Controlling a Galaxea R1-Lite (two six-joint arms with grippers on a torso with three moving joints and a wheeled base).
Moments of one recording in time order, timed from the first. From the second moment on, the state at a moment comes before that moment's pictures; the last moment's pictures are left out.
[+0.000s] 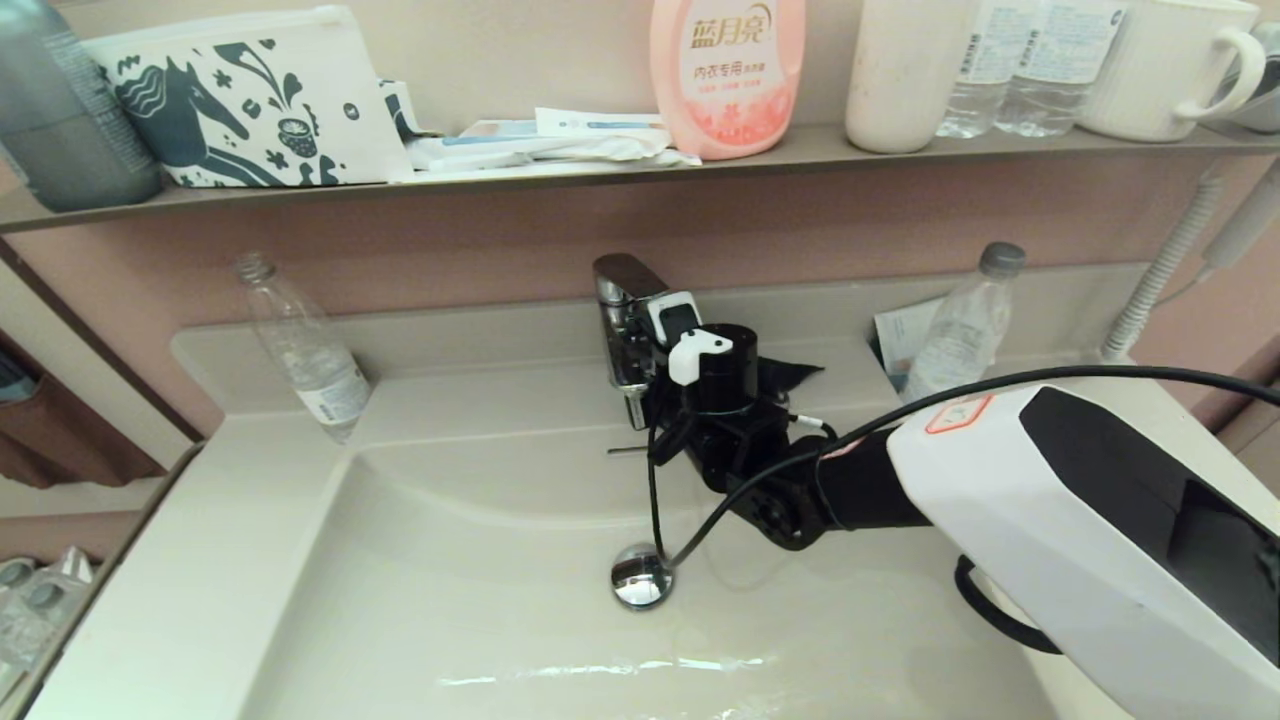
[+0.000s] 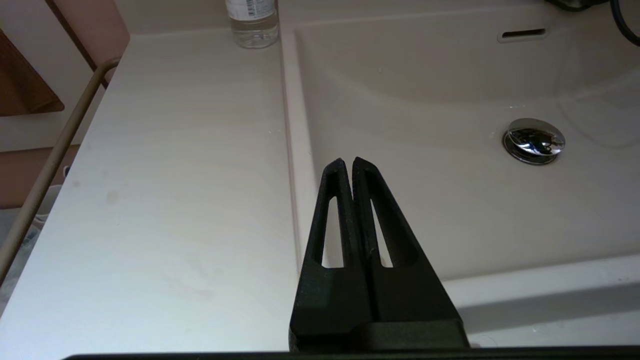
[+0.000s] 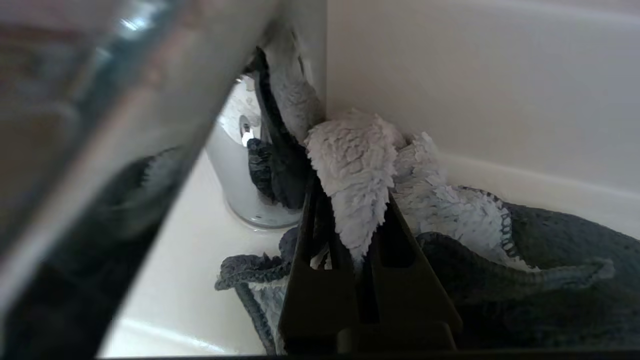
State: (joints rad) left arm 0.00 0.00 0.00 0.00 0.01 0.03; right arm 0.74 2.44 -1.77 -0.64 -0.38 -0.07
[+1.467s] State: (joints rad) left arm 0.00 0.00 0.00 0.00 0.01 0.03; right arm 0.56 1.95 -1.16 -0.62 -0.41 -0.06
